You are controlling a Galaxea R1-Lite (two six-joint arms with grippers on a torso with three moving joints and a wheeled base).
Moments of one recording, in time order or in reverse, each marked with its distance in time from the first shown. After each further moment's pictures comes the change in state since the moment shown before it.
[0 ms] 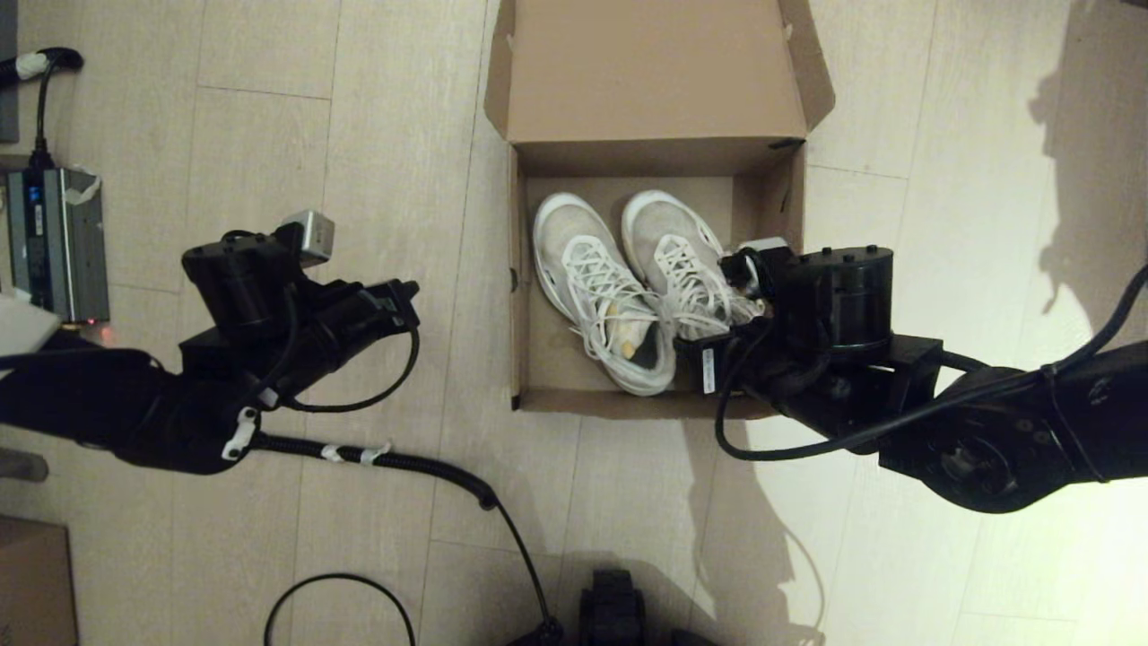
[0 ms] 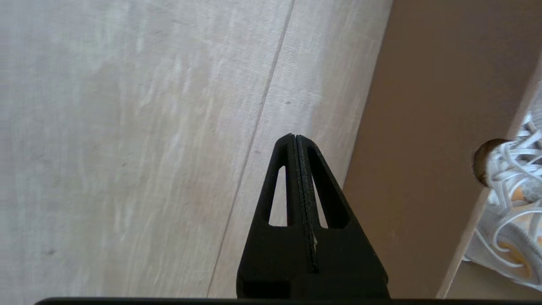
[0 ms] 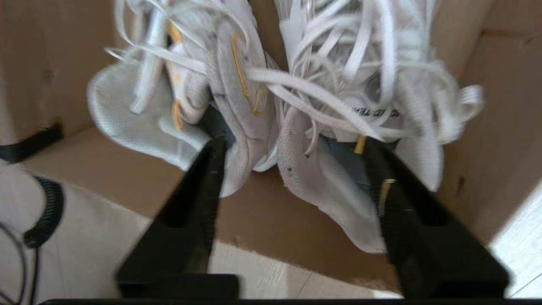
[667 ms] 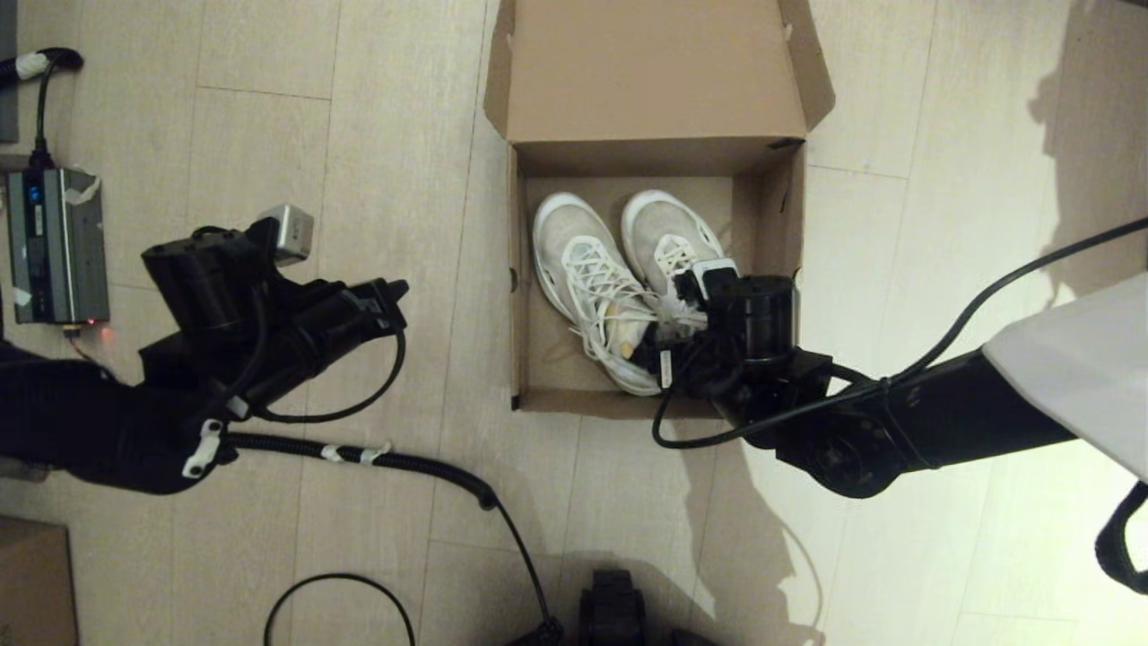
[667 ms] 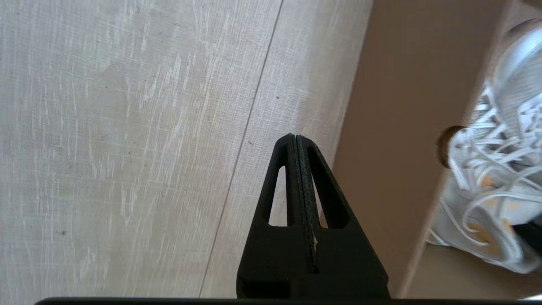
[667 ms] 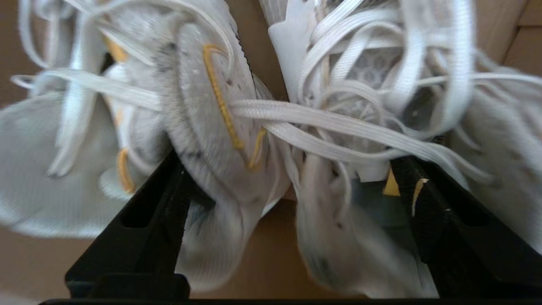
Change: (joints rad) left arm 0.002 -0.086 0.077 0.001 -0.001 -0.001; right arm 0.006 0.218 -0.146 -0.110 -0.135 -0.006
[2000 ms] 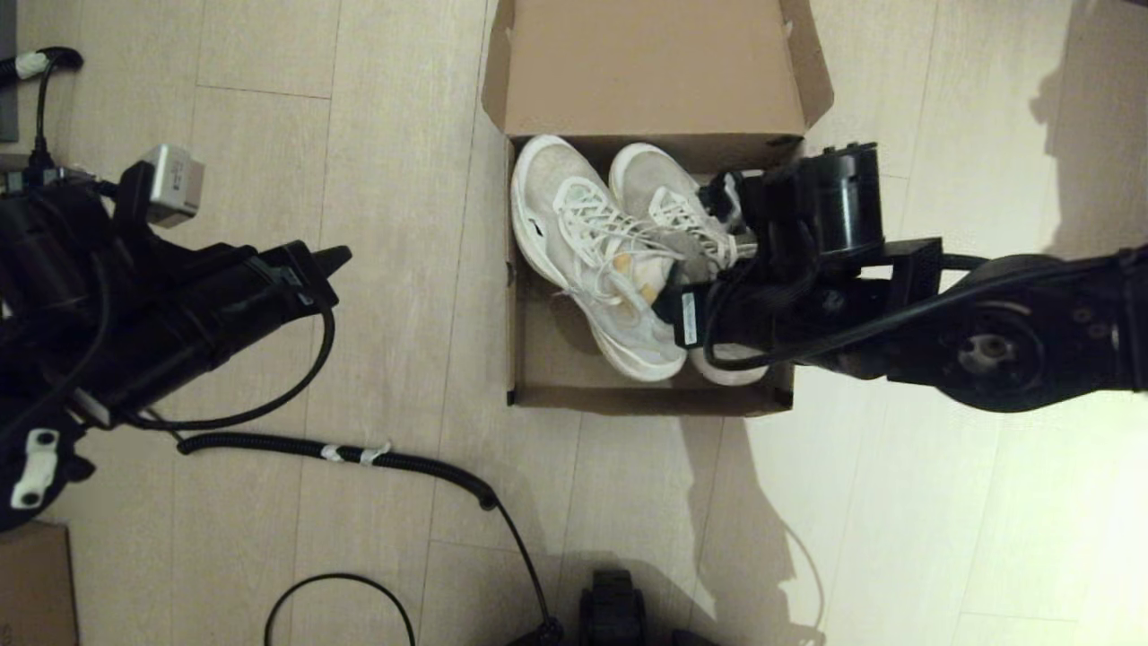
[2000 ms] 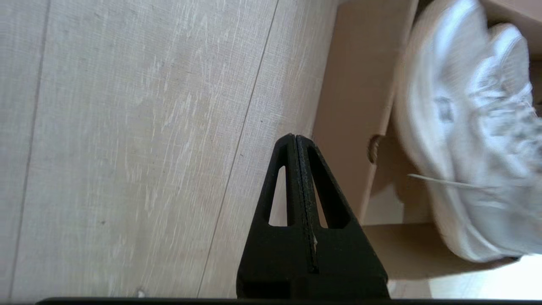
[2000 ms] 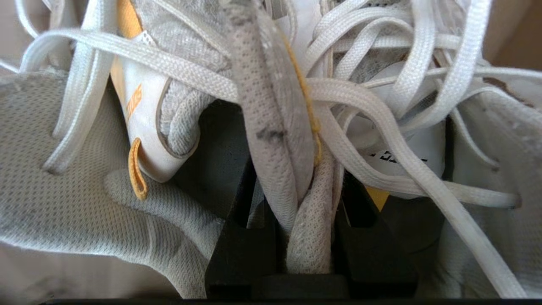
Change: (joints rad) left arm 0.024 -0.275 0.075 0.137 -0.004 0.001; right arm 0.058 -0.261 -0.192 0.551 0.154 0.082
